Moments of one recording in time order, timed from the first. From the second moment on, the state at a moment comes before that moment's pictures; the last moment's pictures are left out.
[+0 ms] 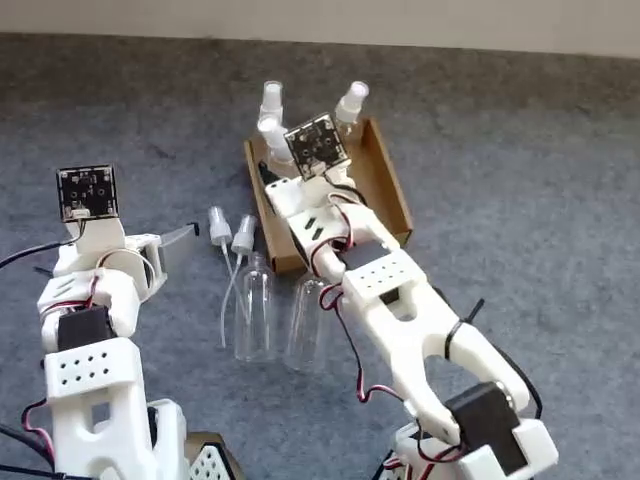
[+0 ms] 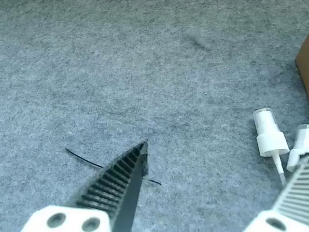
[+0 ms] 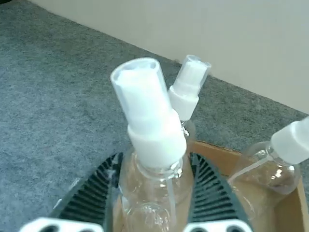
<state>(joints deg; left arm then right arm) -22.5 -56.5 64.9 39.3 -3.1 -32.1 -9.9 40.2 -4.6 6.8</state>
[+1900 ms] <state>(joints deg) -22.5 -56.5 64.9 39.3 -3.1 -33.1 -3.2 40.2 -5.1 7.4</state>
